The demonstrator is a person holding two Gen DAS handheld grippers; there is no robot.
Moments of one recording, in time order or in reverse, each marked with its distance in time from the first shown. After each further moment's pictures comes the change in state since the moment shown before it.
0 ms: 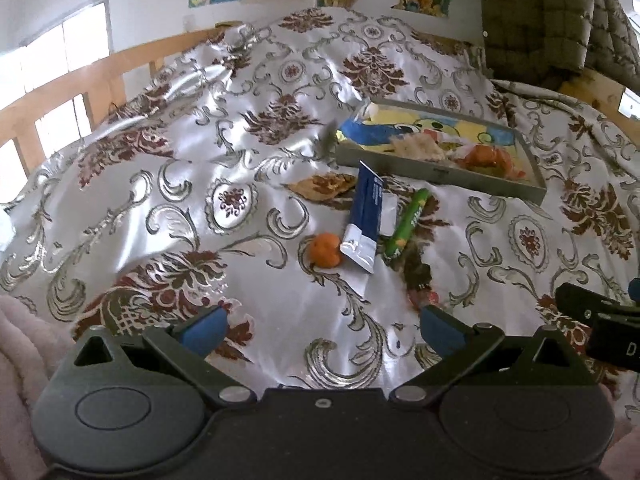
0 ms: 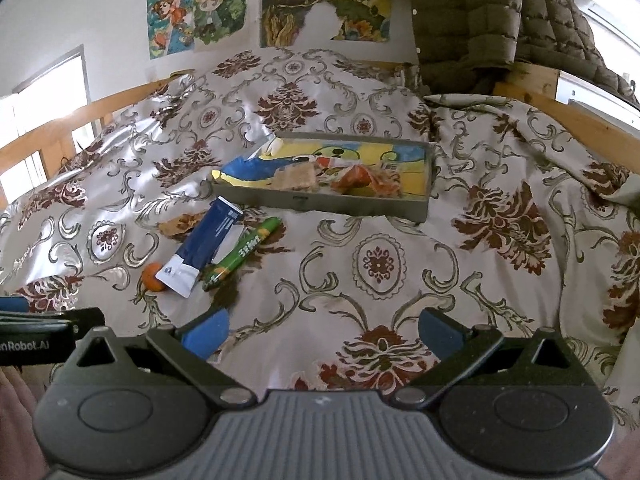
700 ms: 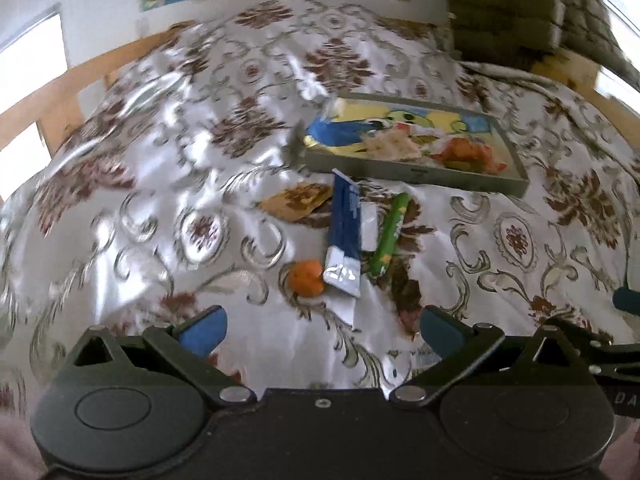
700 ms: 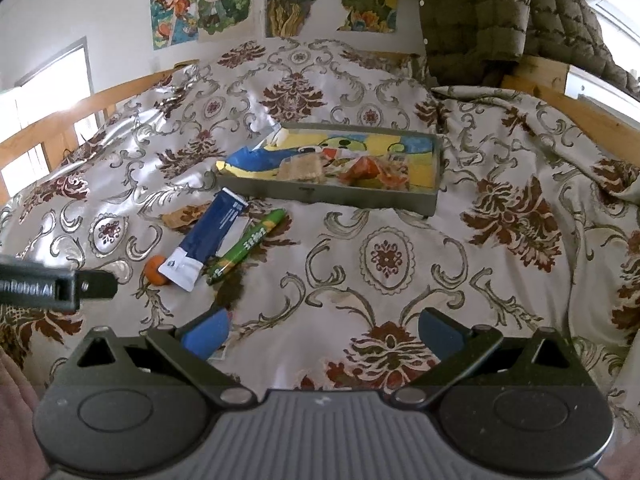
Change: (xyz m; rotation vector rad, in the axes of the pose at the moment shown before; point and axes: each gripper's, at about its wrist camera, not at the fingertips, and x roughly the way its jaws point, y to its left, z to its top) left arm 0.024 0.002 0.041 0.131 0.044 -0.094; right arm 0.009 0.002 0.003 -0.009 0.037 0.020
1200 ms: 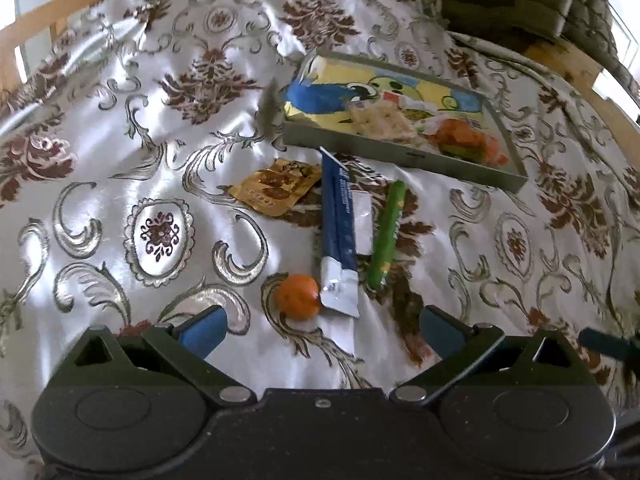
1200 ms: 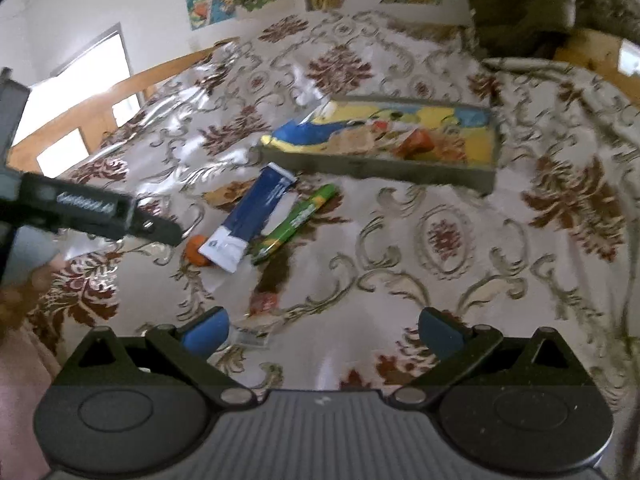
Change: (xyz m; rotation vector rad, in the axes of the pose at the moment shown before) left arm 0.074 0.041 0.041 -0.066 0.156 -0.173; right arm 0.026 0.003 0.004 -0.012 0.087 0.176
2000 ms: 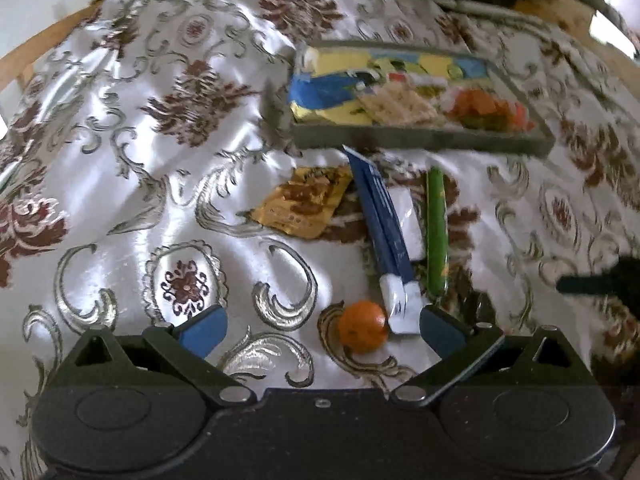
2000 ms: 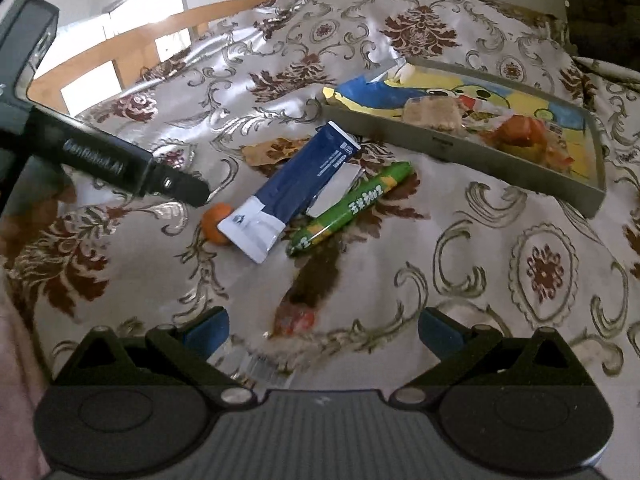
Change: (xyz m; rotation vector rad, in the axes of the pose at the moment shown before) left arm 0.033 0.022 0.020 0.210 0.043 0.048; right arm 0.087 0.029 0.022 -0.181 0.120 0.103
